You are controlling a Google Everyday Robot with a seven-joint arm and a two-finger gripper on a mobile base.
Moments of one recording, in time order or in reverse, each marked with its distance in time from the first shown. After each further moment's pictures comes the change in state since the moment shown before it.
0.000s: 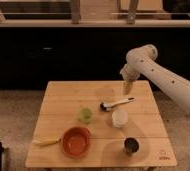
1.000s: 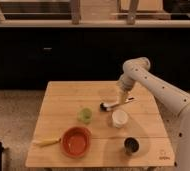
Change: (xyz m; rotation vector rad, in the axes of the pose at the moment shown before) arm -0.003 0.034 0.080 -0.148 -0.067 0.065
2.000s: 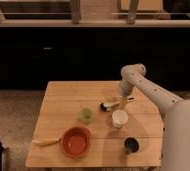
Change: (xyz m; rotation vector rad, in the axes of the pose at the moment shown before) arm 0.021 0.015 0.059 -0.085 0.030 0.031
